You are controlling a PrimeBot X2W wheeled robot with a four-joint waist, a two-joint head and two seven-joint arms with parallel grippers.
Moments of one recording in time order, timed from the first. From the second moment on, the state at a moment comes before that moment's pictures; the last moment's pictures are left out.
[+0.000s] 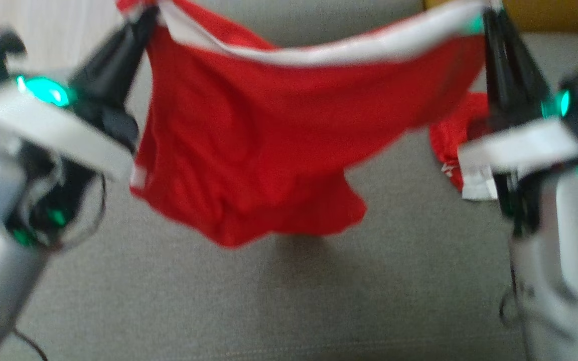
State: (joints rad) left arm -0.59 0.57 -0.54 -0.16 -1.02 0.02 -0.02; right arm -0.40 -0.06 0.07 -0.07 0.03 0.13 0.03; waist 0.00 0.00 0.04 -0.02
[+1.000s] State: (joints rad) left arm -1.28 0.34 -0.68 0.62 -0.92 -0.13 -0.25; right arm -1.34 -0.07 -0.12 1.01 -0.26 0.13 -0.24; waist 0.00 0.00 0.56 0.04
